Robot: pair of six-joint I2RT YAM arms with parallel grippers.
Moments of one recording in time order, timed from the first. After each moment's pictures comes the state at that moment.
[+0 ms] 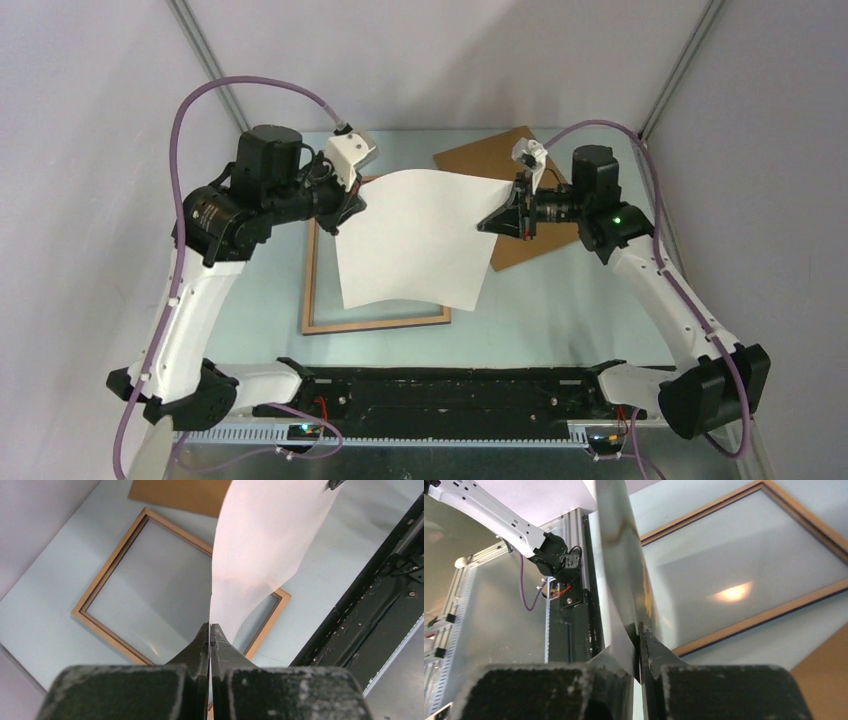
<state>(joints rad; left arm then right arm) -0.54 1.24 1.86 -1.19 0.25 0.29 0.33 1.19 1.17 -0.33 -1.07 -0.04</state>
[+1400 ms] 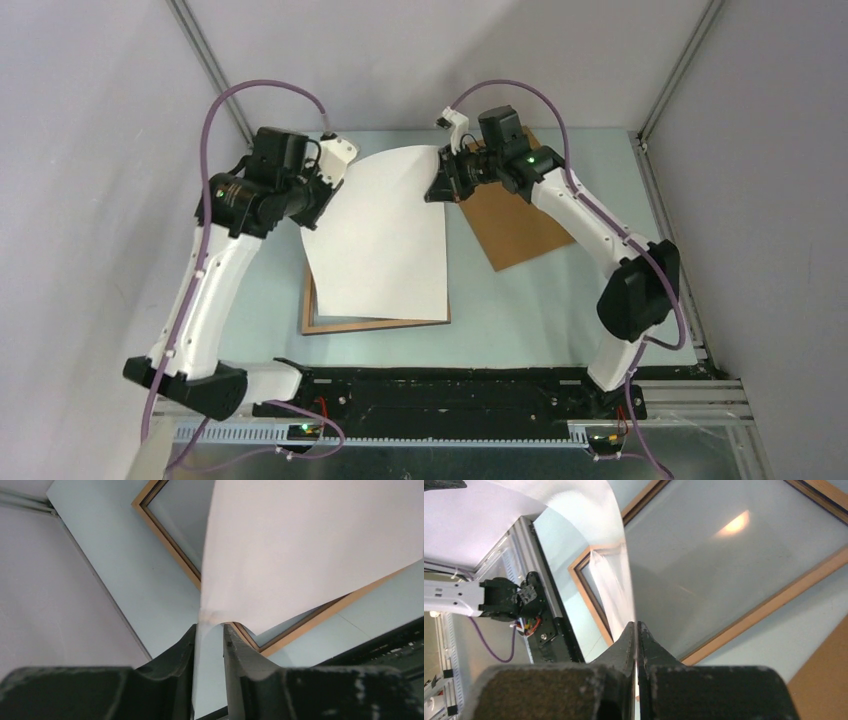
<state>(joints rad) -0.38 1.25 1.71 -1.25 -0.07 0.39 0.55 1.74 1.69 -0.52 -0.68 0.11</state>
